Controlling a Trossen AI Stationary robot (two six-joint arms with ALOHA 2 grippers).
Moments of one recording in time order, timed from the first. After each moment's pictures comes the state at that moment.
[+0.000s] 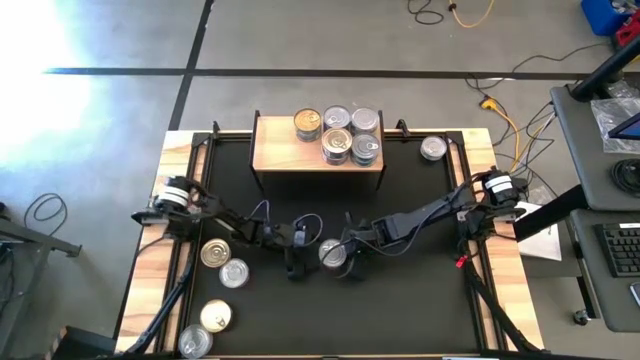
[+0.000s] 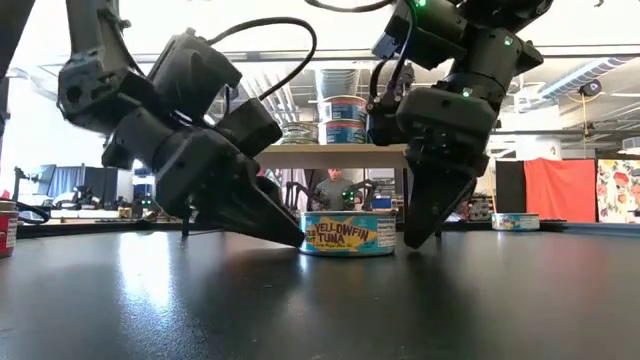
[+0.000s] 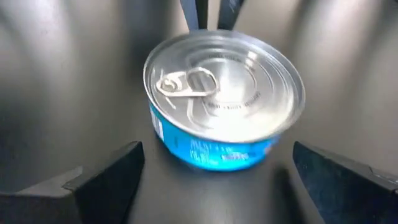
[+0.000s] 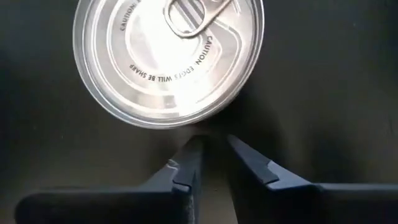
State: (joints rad) left arm -0.16 1.93 0.61 0.81 -0.03 -0.14; right arm 0.20 1.82 1.00 -0.29 0.02 0.59
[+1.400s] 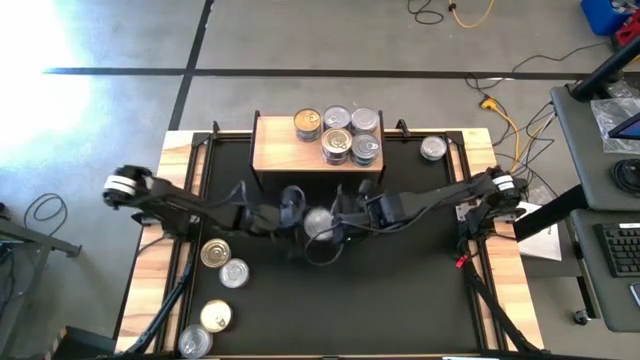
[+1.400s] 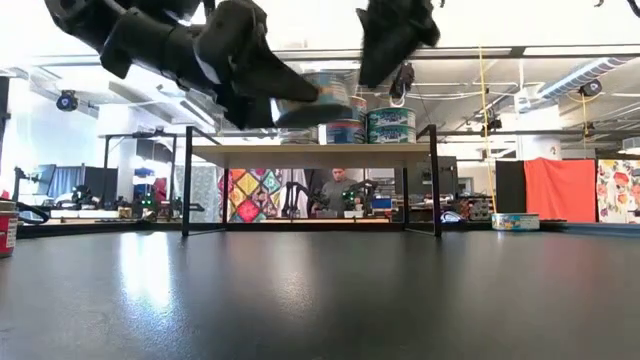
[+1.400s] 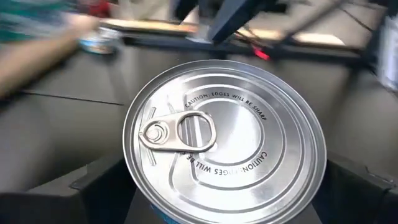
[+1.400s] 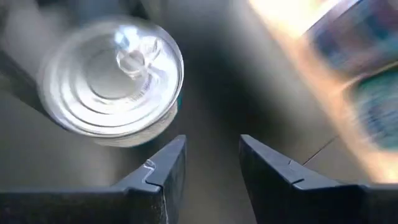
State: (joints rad) left arm -0.13 1.49 0.66 0.48 -0.26 -0.14; right arm 0.19 1.80 1.67 -1.06 0.51 0.57
